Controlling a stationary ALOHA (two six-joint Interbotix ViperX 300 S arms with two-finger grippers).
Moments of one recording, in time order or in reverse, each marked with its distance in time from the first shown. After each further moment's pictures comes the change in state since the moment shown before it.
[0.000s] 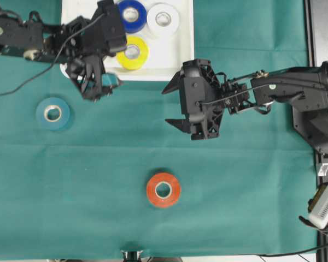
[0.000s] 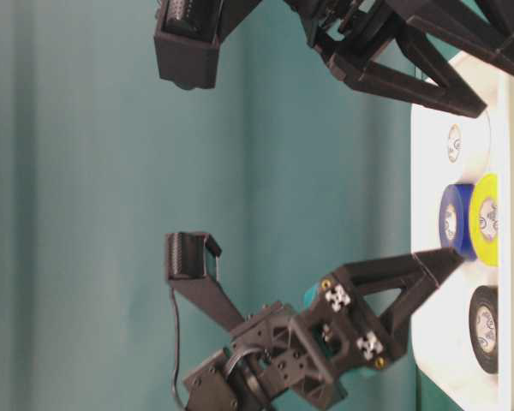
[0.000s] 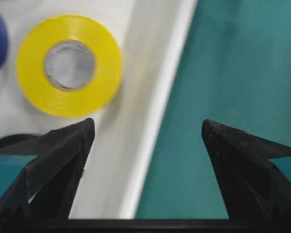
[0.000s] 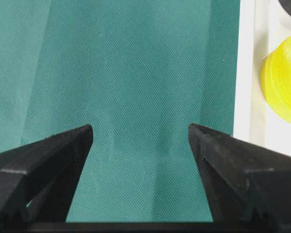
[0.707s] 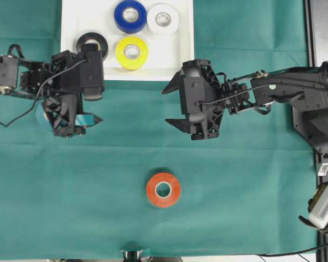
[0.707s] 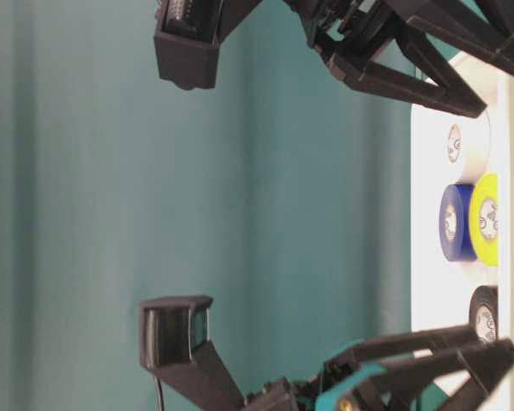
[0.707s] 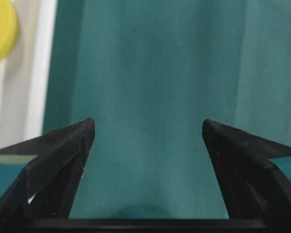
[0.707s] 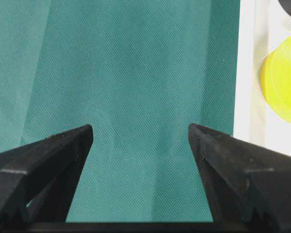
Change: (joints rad) left arm -0.166 -0.106 0.126 0.002 -0.003 -0.002; right arm 0.000 0.000 0.000 0.000 0.000 0.000
